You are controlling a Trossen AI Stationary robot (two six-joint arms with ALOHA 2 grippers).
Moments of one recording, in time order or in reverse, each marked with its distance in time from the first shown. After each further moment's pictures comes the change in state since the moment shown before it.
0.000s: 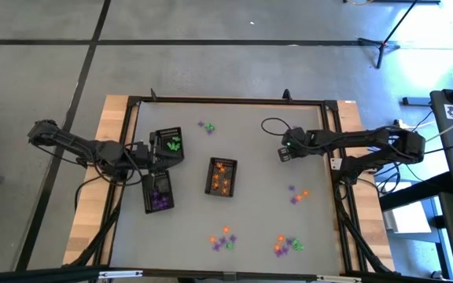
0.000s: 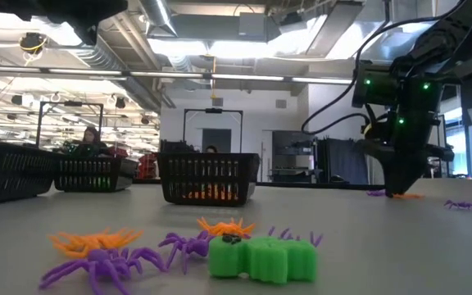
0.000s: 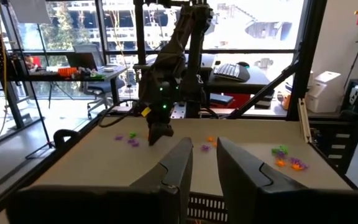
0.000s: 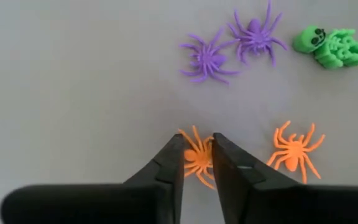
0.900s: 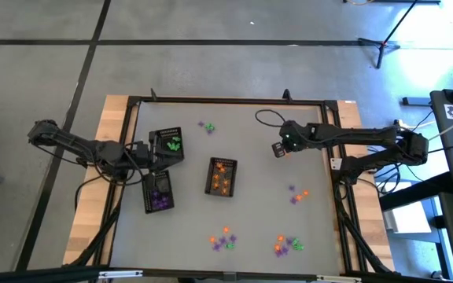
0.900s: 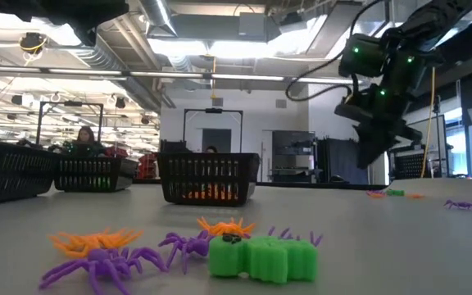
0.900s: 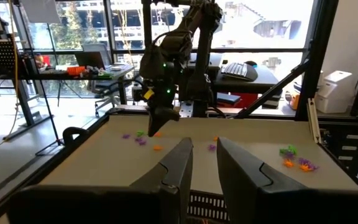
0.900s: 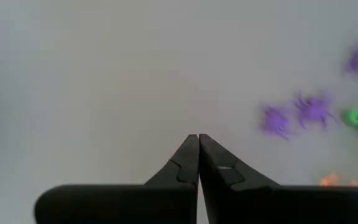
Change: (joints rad) left arm 0.000 0.000 0.000 -0.005 -0.031 0.000; right arm 0.000 -0.051 0.145 -0.018 -0.059 -0.109
